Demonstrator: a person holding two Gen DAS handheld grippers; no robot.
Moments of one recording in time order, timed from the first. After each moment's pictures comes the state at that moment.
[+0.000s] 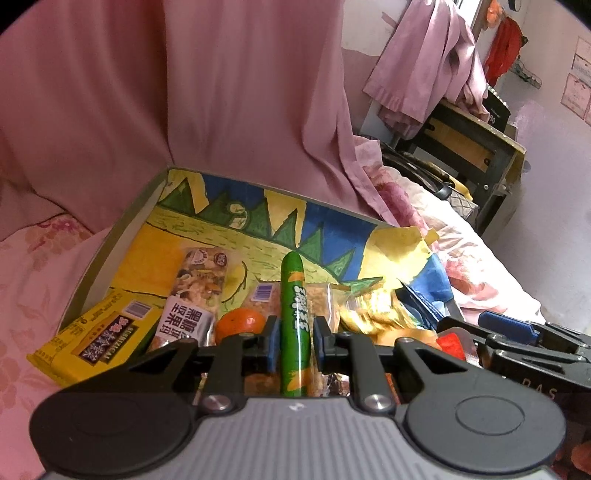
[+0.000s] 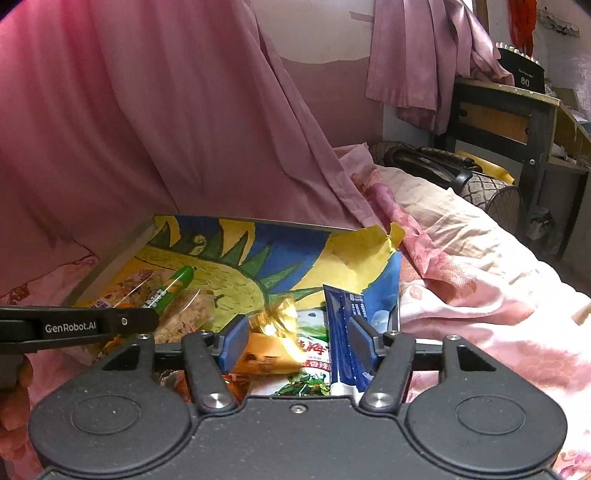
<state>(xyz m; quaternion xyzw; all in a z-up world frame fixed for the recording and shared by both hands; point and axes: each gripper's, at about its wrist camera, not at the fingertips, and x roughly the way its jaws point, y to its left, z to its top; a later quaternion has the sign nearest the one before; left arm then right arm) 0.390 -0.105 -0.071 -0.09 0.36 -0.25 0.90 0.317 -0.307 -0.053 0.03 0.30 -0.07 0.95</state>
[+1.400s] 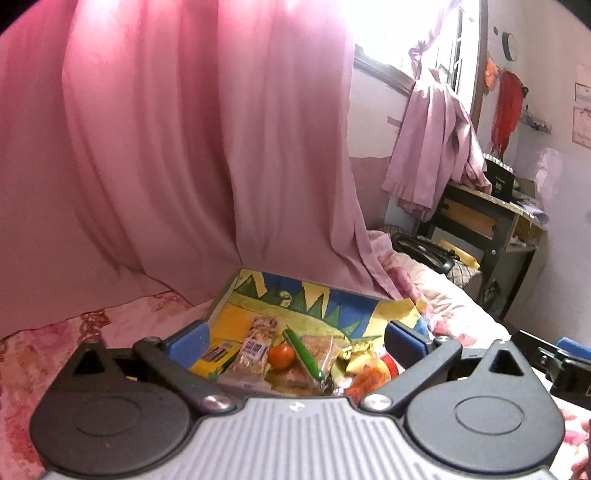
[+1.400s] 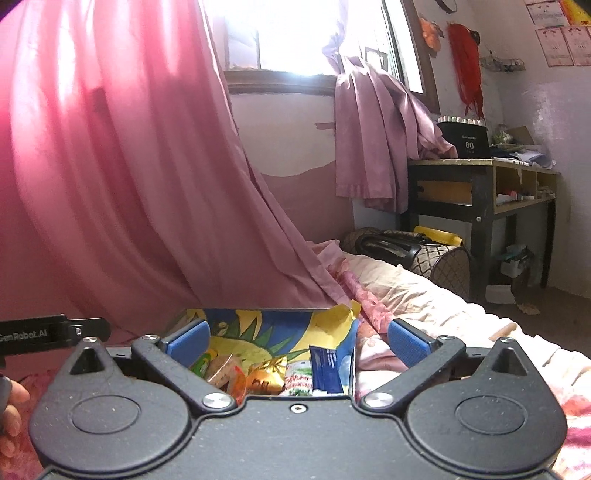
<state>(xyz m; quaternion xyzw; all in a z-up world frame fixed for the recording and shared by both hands) 0.242 -0.069 0.038 -0.07 0.23 -0.15 0.96 0.159 -0.303 0.037 0.07 0.16 -0.09 0.98</state>
